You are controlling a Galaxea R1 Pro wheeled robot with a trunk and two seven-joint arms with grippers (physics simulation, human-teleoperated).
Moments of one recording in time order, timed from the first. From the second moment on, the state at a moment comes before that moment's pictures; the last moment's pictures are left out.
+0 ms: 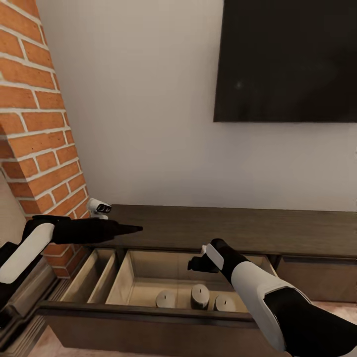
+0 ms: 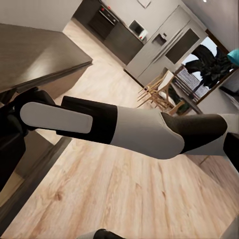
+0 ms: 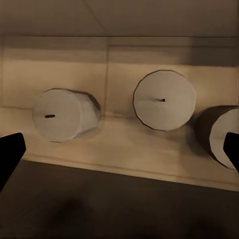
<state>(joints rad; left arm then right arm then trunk) -0.69 0.55 -0.35 -1.59 1.21 1.04 -0.80 -0.99 0.17 0.19 -0.22 -0.42 0.75 -0.14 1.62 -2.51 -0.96</state>
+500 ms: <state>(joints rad) -0.69 0.55 -0.35 -1.59 1.21 1.04 -0.81 -0.99 0.17 0.19 -0.22 -0.42 0.74 -0.12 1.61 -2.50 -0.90</state>
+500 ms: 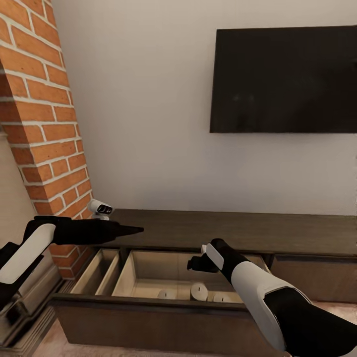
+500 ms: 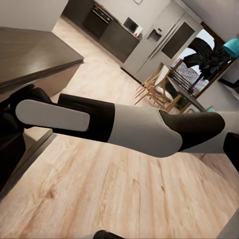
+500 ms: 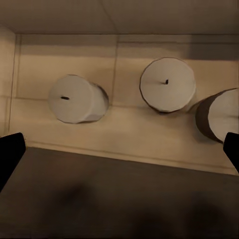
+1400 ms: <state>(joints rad) -0.69 0.55 -0.36 -1.59 1.21 1.04 -0.81 -0.79 0.17 0.20 -0.80 -0.43 0.92 -0.01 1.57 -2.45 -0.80</state>
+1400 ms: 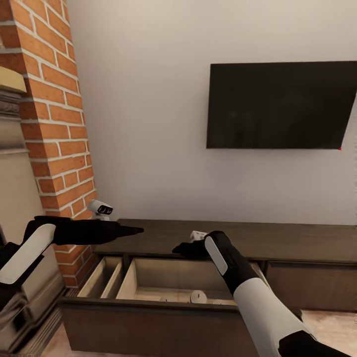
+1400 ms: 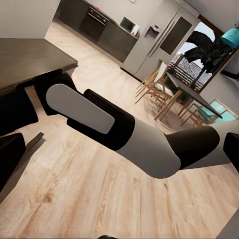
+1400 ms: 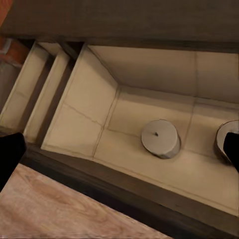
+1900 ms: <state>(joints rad) -0.69 0.55 -0.36 -1.59 1.19 1.04 -0.78 -0.79 0.17 0.20 -0.81 -0.42 0.93 0.00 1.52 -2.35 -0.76</state>
